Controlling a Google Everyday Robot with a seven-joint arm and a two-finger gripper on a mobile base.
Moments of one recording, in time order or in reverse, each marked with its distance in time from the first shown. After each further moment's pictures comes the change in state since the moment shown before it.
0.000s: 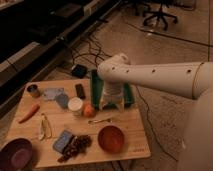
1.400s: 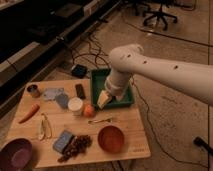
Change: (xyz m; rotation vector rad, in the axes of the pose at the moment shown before) arm -0.001 0.008 -0.067 -0.247 -0.071 -0.851
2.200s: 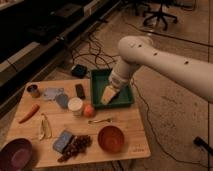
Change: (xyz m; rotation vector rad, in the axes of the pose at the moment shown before) arm -0.014 -0.007 -0.009 -0.022 0.022 -0.298
